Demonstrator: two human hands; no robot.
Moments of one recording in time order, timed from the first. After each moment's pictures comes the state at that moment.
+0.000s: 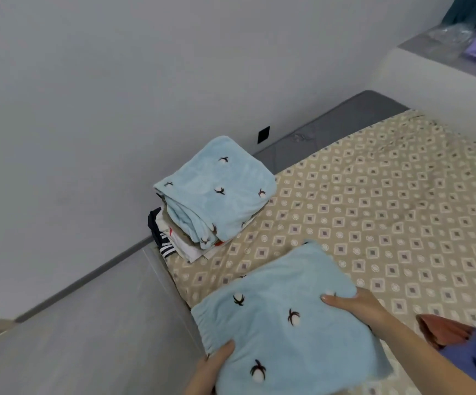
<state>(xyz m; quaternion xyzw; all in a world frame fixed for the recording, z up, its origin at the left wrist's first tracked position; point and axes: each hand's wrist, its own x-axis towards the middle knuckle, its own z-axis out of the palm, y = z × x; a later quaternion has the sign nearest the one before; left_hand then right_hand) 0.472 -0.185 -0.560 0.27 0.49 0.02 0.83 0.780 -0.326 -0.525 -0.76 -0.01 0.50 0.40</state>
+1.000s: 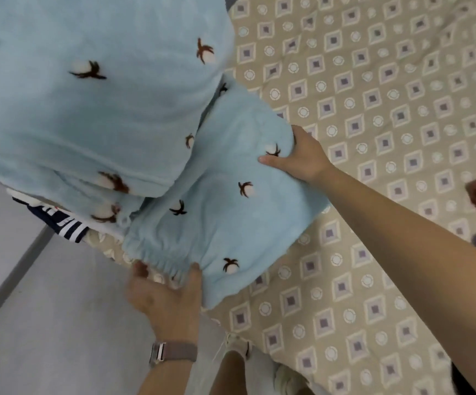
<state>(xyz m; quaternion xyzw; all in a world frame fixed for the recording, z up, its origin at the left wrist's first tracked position) 0.548 -0.070 -0.721 0.65 0.60 0.17 0.44 0.844 -0.162 -0.719 -0.87 -0.15 0.32 0.35</state>
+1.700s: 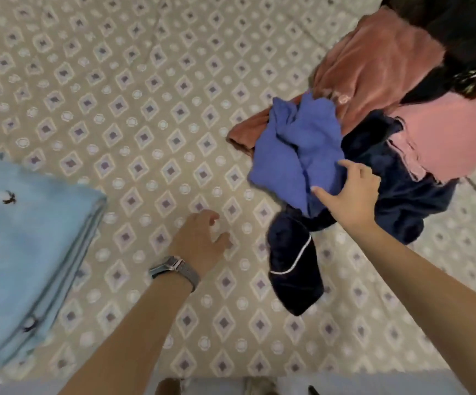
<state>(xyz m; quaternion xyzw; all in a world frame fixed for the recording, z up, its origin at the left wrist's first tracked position) 0.732 -0.401 -0.686 0.91 0.07 -0.24 0.34 0.786 -0.696 -0.704 -0.97 0.17 0.01 0.18</state>
